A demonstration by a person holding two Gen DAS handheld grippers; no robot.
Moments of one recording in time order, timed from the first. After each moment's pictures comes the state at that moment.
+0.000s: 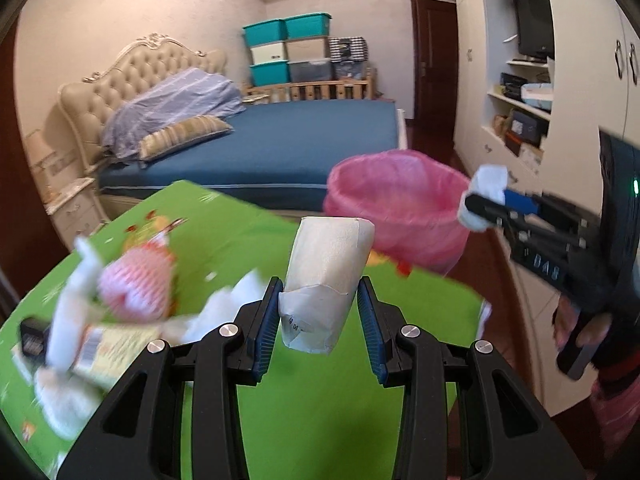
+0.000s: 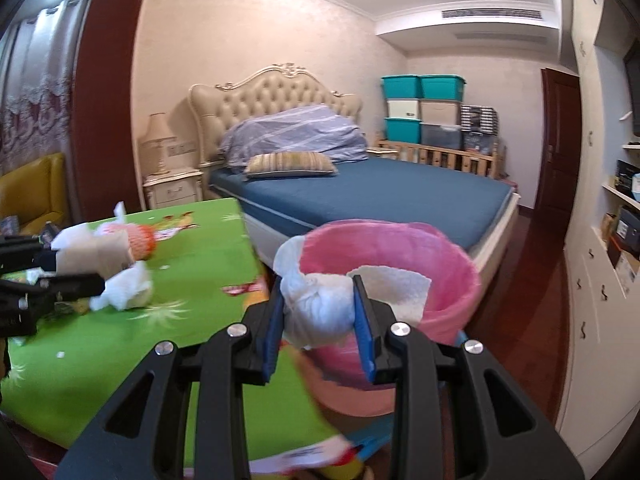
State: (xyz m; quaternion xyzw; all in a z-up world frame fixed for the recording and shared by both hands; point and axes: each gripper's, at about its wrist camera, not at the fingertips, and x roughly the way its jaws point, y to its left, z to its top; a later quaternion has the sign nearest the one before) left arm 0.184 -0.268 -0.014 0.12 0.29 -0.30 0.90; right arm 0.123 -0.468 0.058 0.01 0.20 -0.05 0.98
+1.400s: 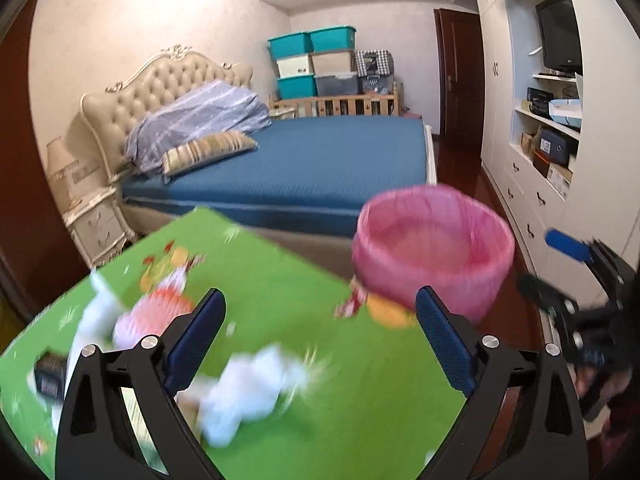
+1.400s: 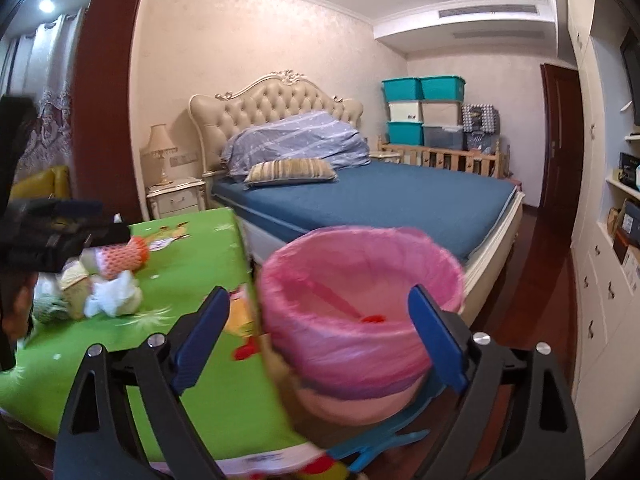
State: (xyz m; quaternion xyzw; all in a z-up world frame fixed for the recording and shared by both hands) left arm 0.201 -0.276 0.007 0.12 0.26 -0.25 0.92; right arm 0.120 -0.474 0.052 0.03 0.20 -0.02 0.98
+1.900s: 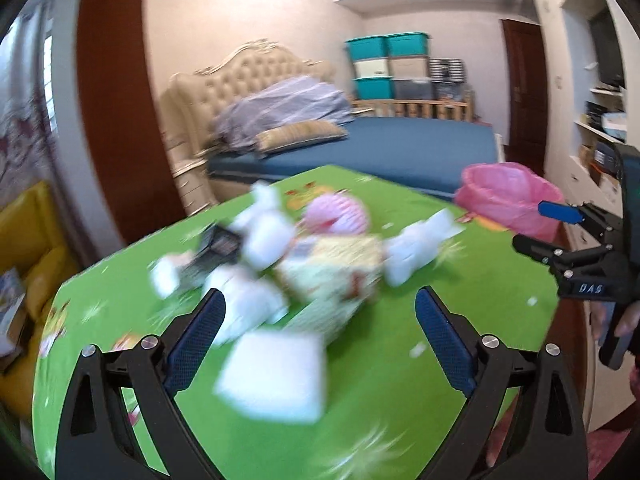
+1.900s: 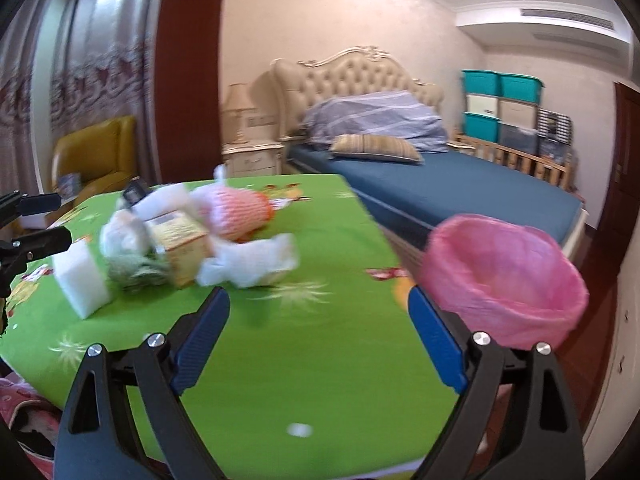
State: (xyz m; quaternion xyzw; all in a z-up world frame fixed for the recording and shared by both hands) left arm 0.102 -0.078 -0.007 0.10 0.26 -0.11 0.96; right arm 0.129 -0.325 0.046 -0.04 0.24 0.11 0.96
